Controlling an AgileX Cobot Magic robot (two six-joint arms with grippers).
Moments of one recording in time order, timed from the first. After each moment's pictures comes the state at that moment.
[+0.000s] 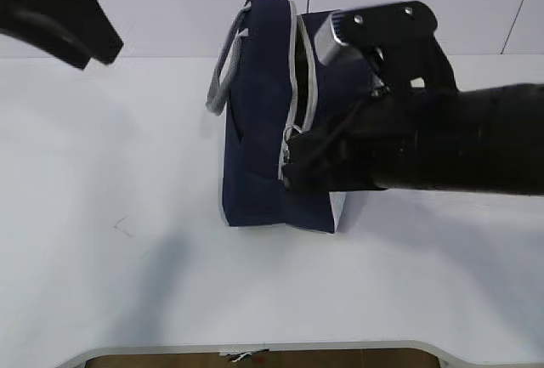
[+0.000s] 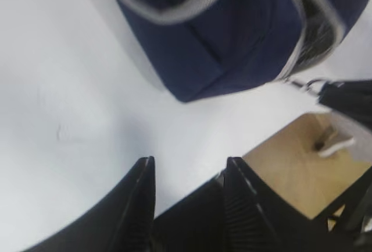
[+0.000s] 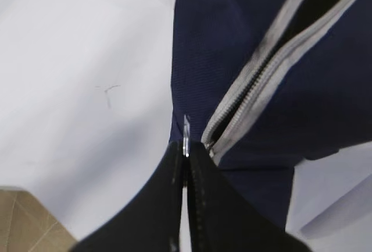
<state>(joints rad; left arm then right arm) -0.30 1.54 -1.55 -0.46 1.25 0.16 0.67 1.38 -0.80 0.13 0.07 0.01</state>
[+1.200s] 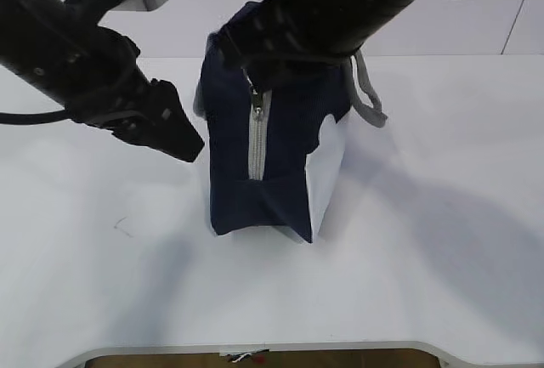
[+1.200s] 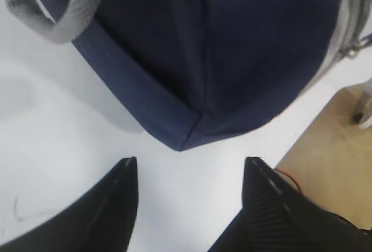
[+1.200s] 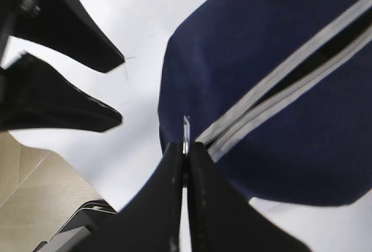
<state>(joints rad) -0.46 1.57 -1.22 -0.50 0.87 0.45 0.67 1.58 -1.48 0.08 0.87 0.00</state>
